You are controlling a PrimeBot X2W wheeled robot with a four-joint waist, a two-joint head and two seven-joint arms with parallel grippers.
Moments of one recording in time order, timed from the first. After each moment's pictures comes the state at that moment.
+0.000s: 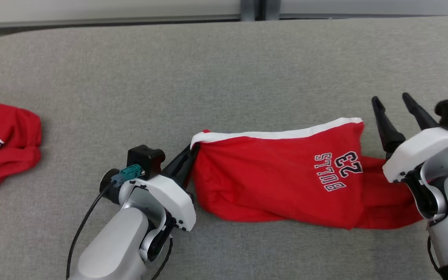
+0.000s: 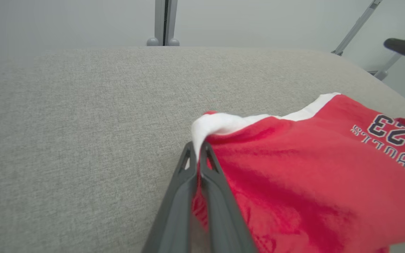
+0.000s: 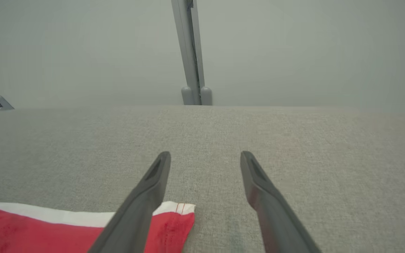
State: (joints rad) left arm -0.47 0.15 -0.58 0.46 -0.56 -0.05 -0.06; right arm -0.46 -0.26 0.12 0.31 0.35 0.13 0.16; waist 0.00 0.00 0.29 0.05
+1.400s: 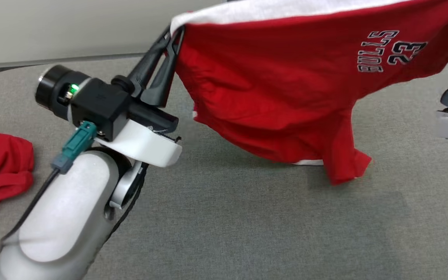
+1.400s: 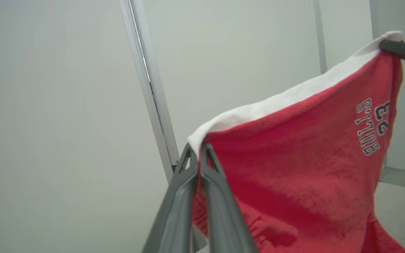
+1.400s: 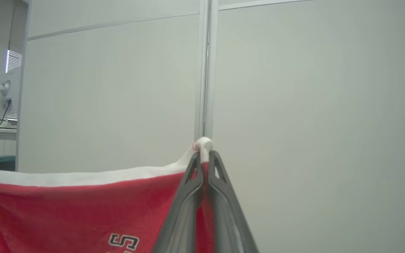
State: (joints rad) left arm -0.65 0.31 -0.55 -0.02 -0.37 0.11 -0.10; right arm -0.54 -0.35 0.11 -0.07 0.40 0.13 -0.11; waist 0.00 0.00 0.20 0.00
